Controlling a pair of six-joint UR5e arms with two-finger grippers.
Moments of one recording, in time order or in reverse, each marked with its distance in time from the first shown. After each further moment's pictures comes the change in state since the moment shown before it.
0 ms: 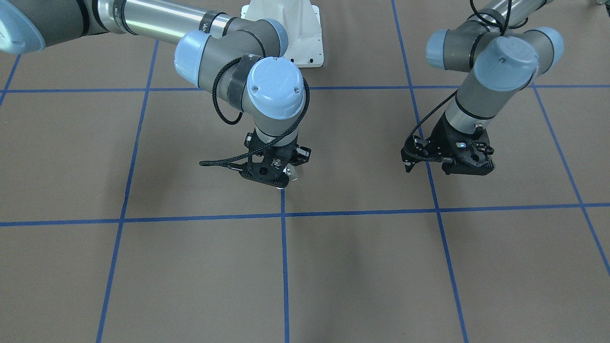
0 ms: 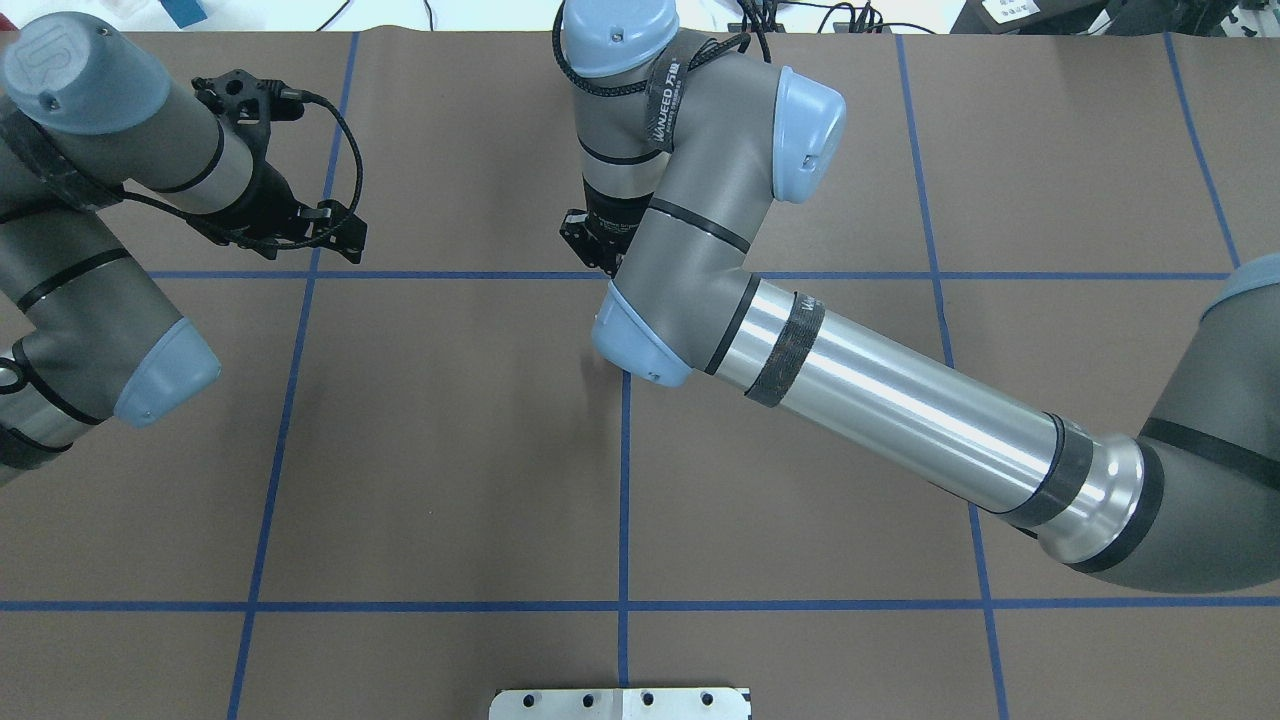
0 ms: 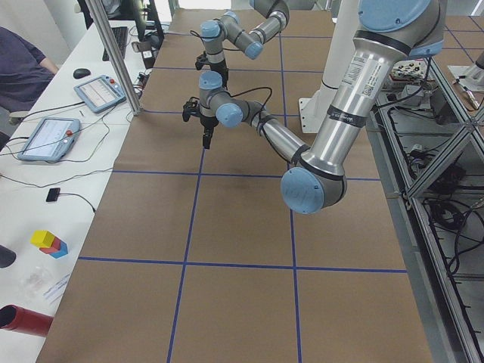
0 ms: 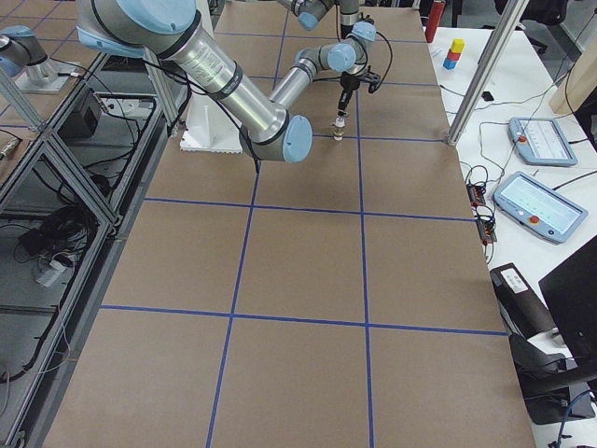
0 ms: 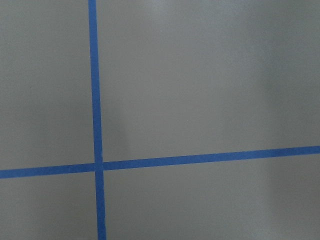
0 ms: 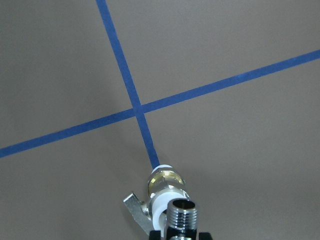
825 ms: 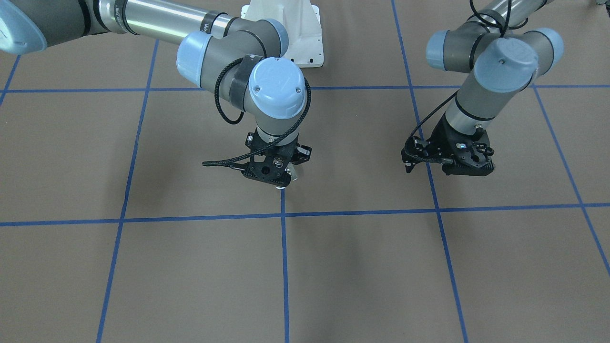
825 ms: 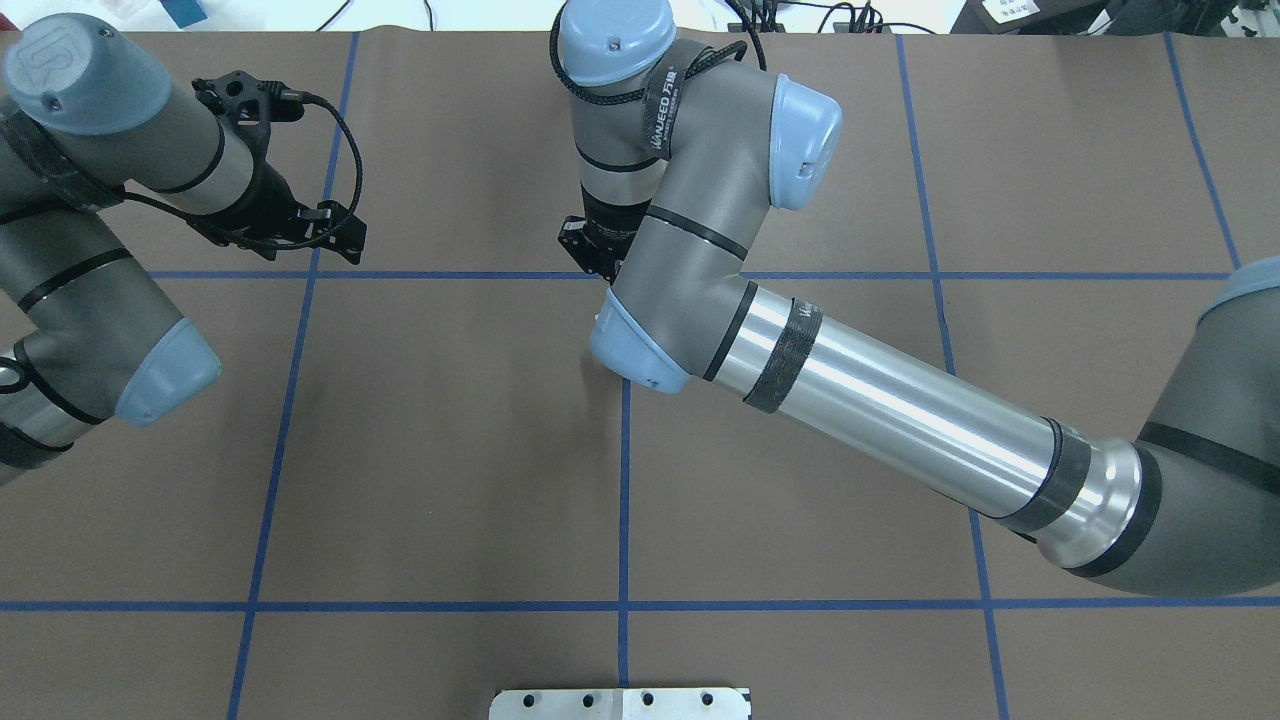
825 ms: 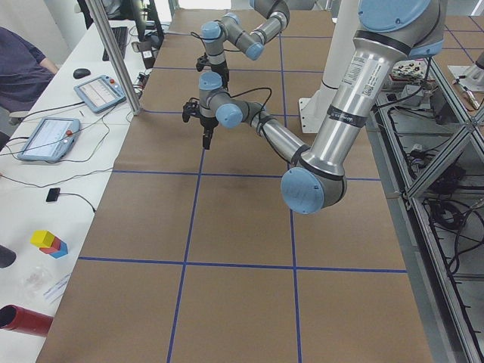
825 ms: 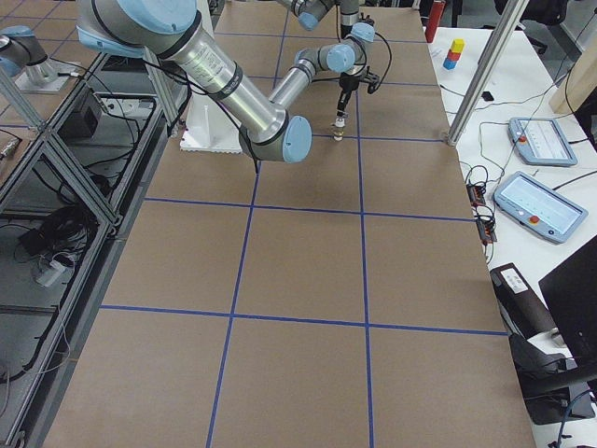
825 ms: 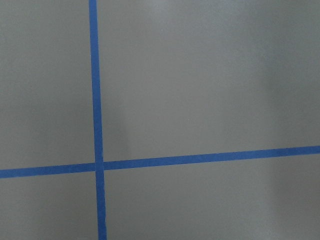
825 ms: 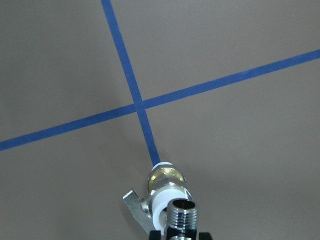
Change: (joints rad) left arm 0.000 0.000 0.006 -0.001 0.000 0.001; right arm -0.008 -0.002 -0.001 0.003 -0.002 -0.012
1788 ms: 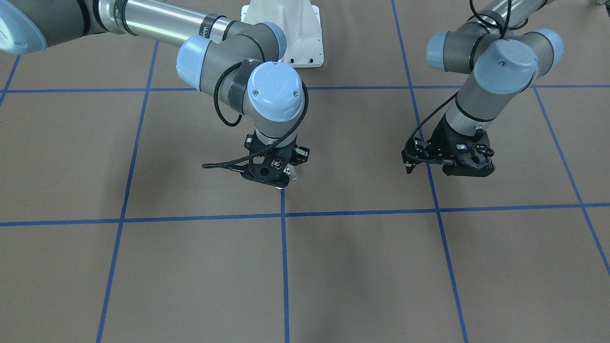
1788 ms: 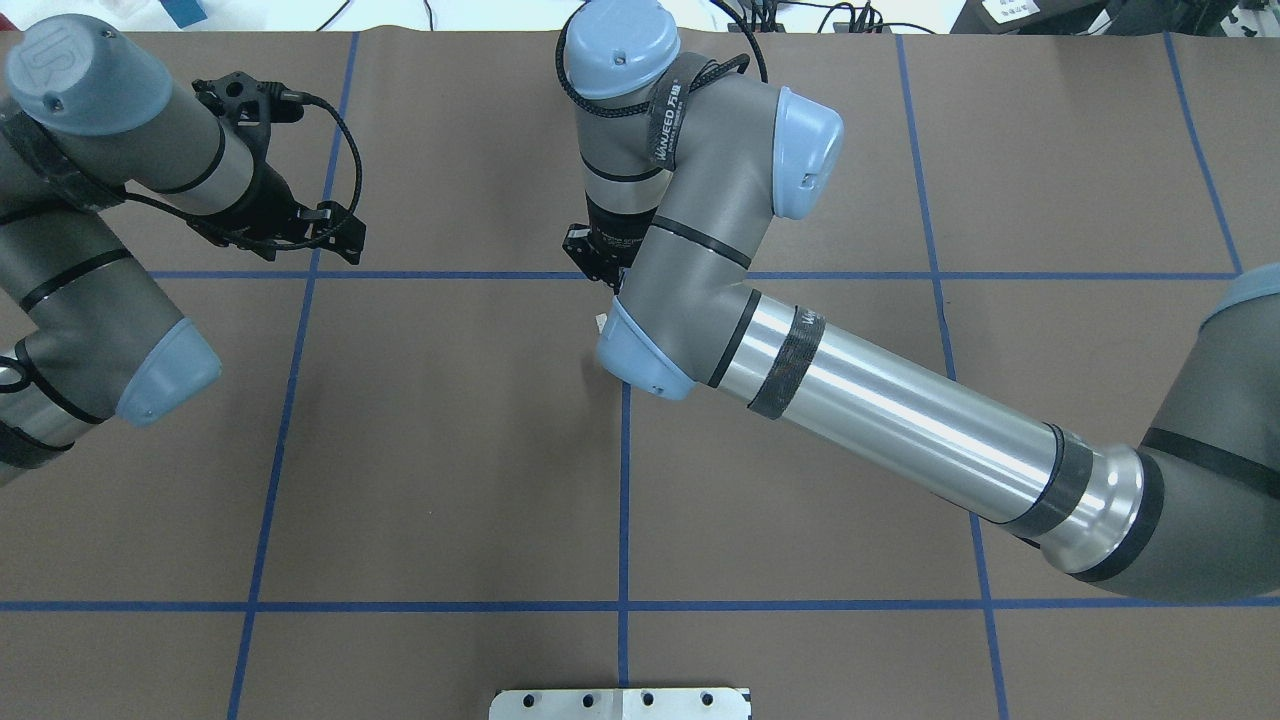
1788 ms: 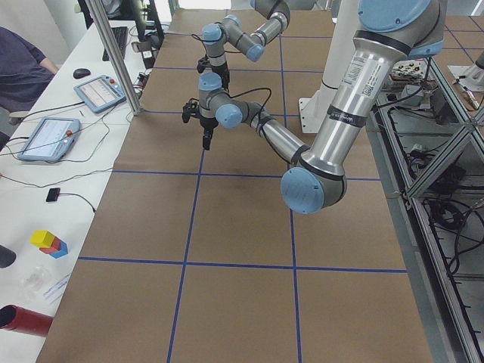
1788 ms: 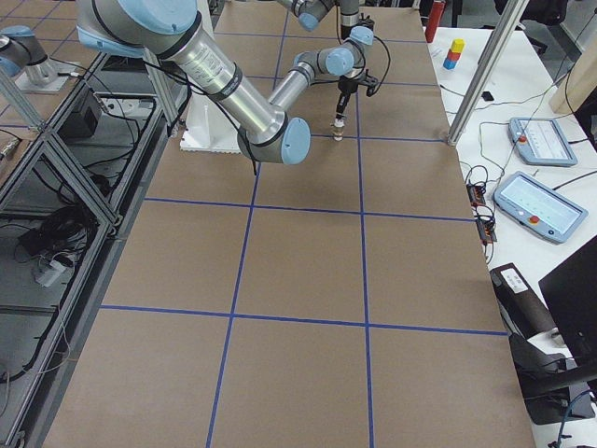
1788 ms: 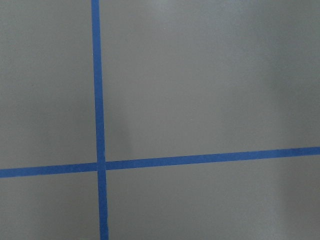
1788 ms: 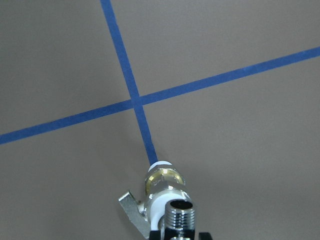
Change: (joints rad) left arm 0.000 0.000 0.003 0.000 0.000 -0.002; right arm -0.004 -0.013 -0.004 0.019 -0.002 -0.002
